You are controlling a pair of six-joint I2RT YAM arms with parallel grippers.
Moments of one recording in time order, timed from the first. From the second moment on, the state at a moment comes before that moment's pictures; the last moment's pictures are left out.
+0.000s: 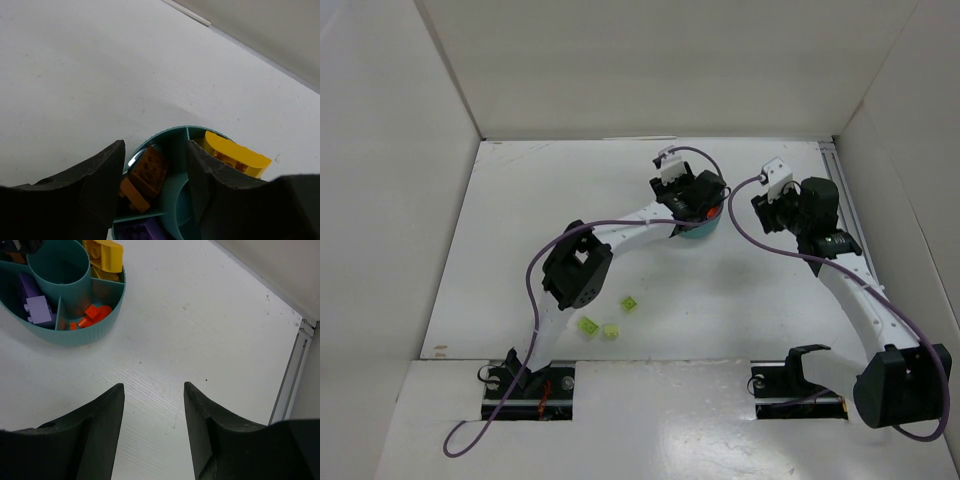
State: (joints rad) left arm -0.88 2.20 1.82 -0.33 -1.00 -0.98; right arm 0.12 1.12 0.87 -0.19 -0.20 -0.45
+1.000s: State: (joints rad) left arm -0.78 1.10 0.85 -0.61 -0.61 -1.05; right arm 0.99 1.33 0.89 -0.14 -0.12 -0.34
